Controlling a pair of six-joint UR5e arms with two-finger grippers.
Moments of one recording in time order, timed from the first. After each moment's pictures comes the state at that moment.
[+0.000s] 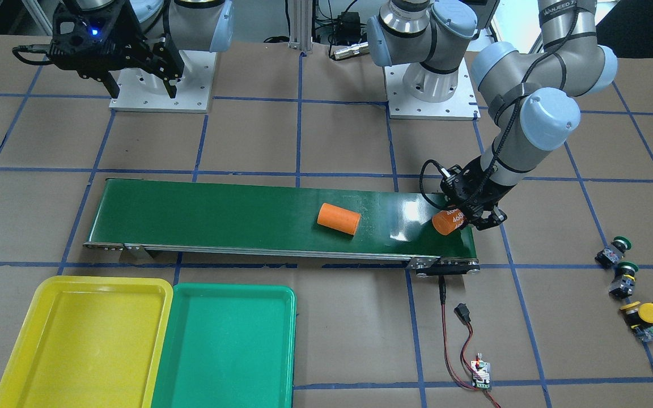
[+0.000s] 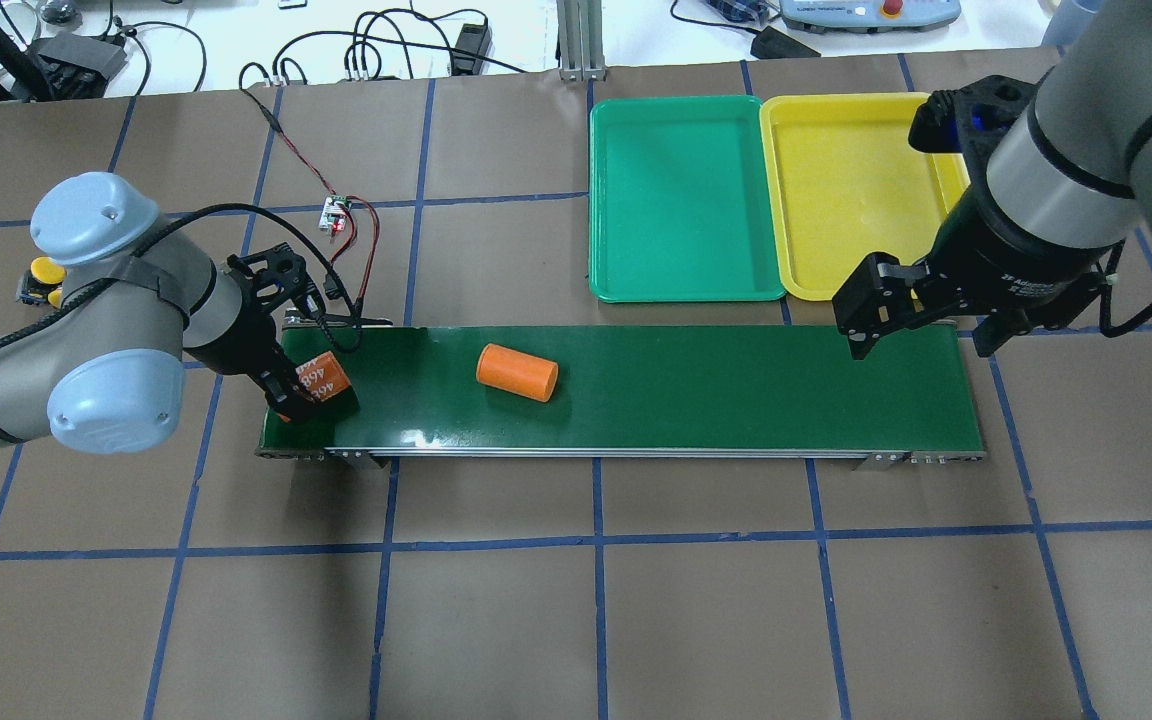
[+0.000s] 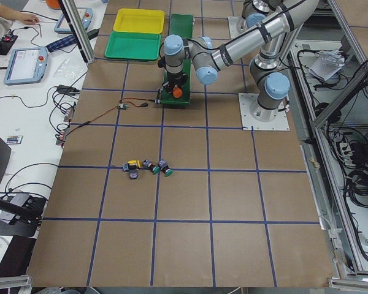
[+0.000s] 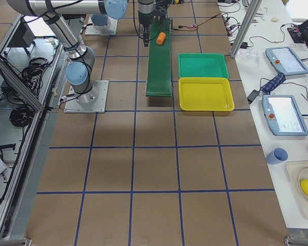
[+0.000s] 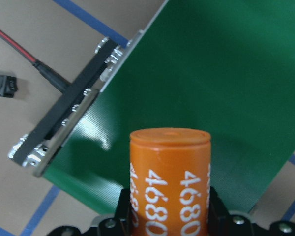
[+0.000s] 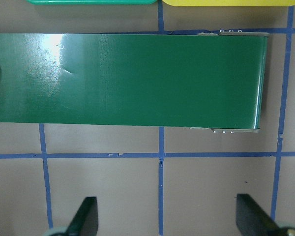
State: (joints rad) left arm -1.35 -1.68 -2.11 -0.94 1.50 1.14; right arm 1.53 -1.81 1.79 -1.53 -1.53 -0.03
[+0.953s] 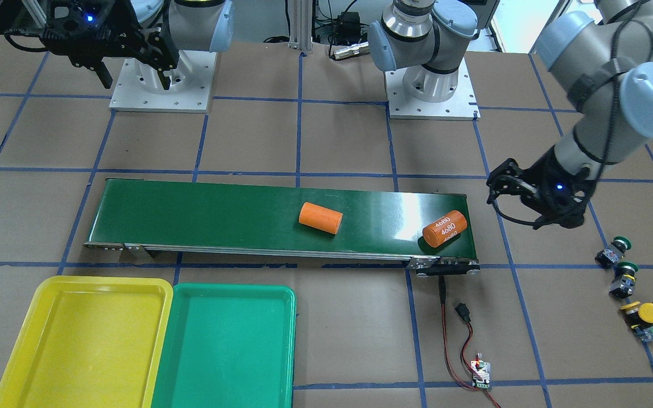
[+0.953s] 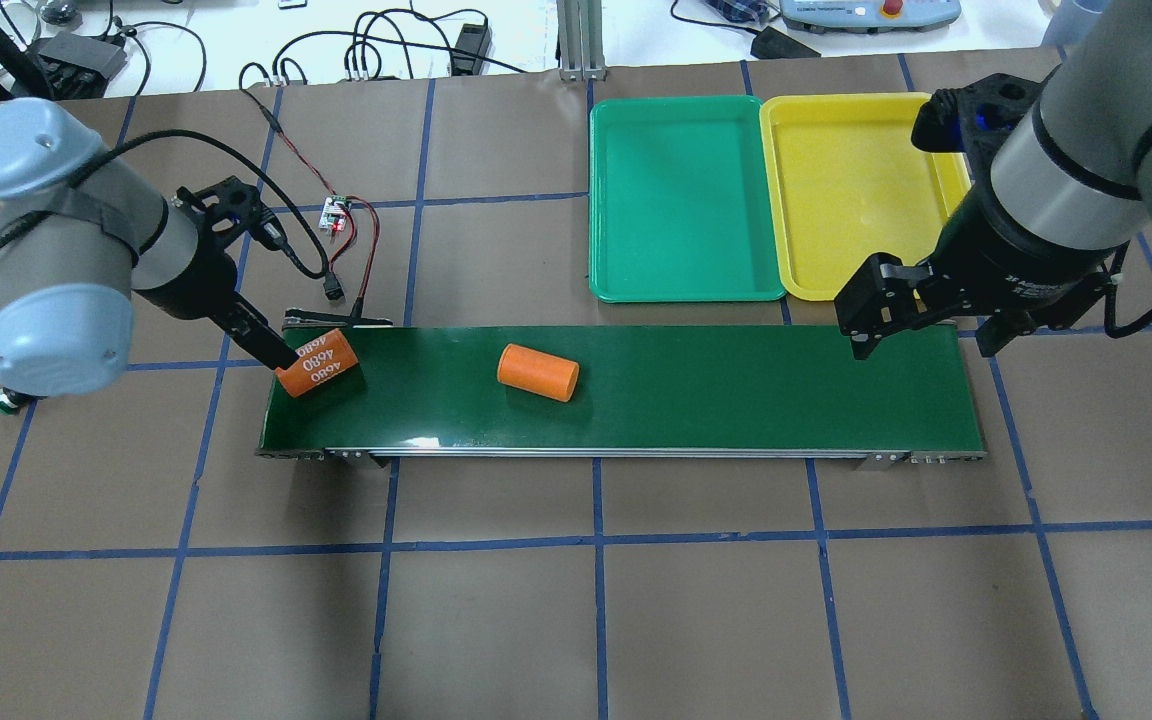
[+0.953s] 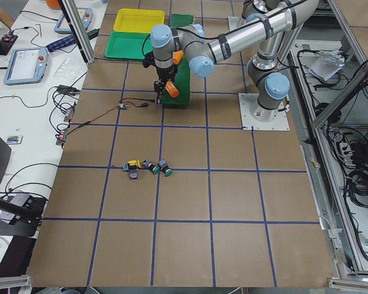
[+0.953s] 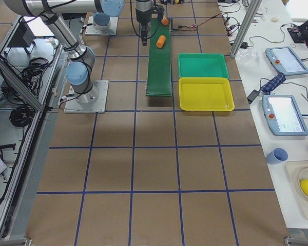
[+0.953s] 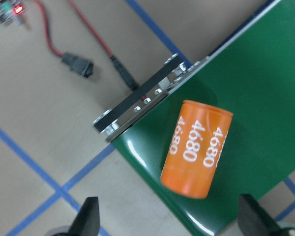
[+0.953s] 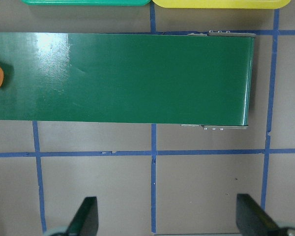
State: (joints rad) left arm -1.21 -1.70 -1.76 -1.32 1.50 0.85; right arm 1.53 -1.86 1.79 -1.52 -1.56 -0.03
